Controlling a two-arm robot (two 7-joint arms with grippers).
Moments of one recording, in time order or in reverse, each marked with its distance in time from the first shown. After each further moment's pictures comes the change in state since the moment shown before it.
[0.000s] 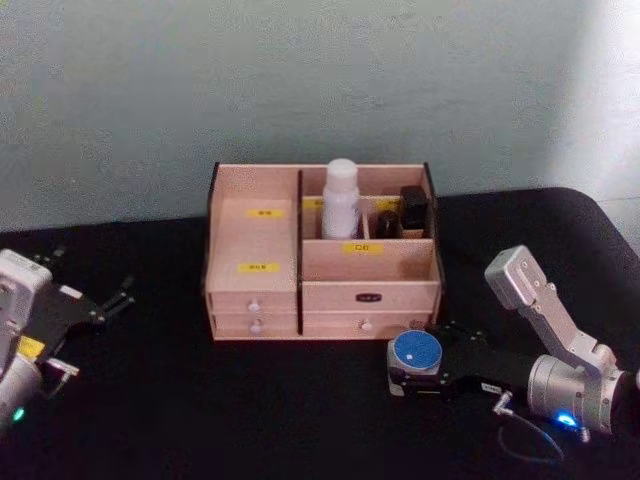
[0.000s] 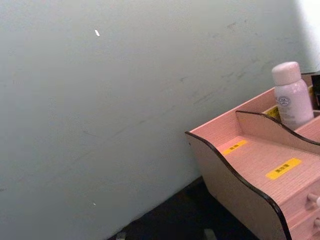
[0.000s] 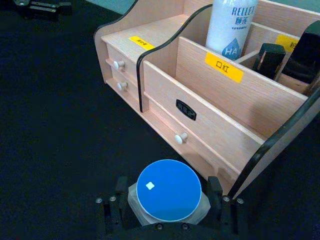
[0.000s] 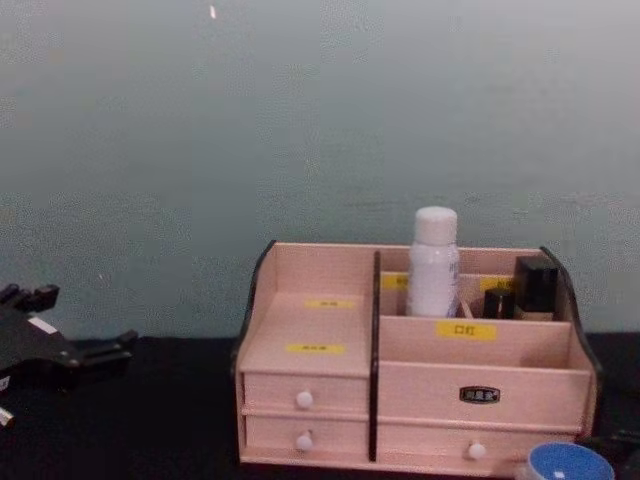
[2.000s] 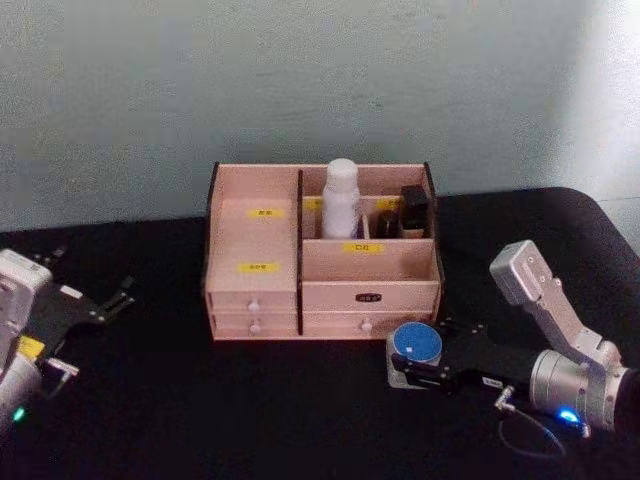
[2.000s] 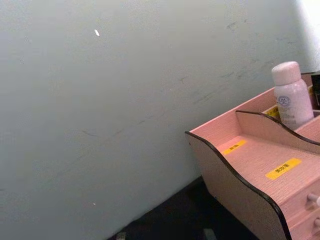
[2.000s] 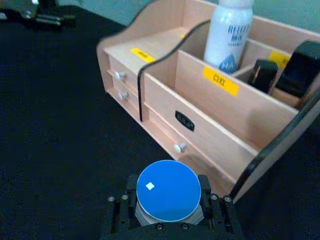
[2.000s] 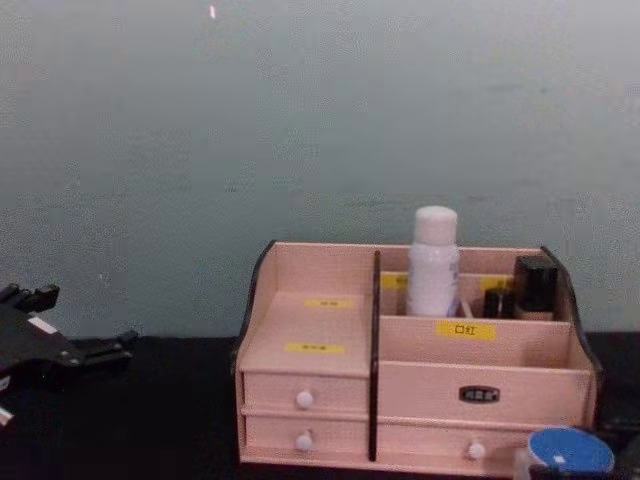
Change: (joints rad) left arm 0.000 0.000 0.000 0.000 0.000 0.000 0.000; right arm -0.011 0.004 0.013 -0.024 0.003 -0.017 -0.008
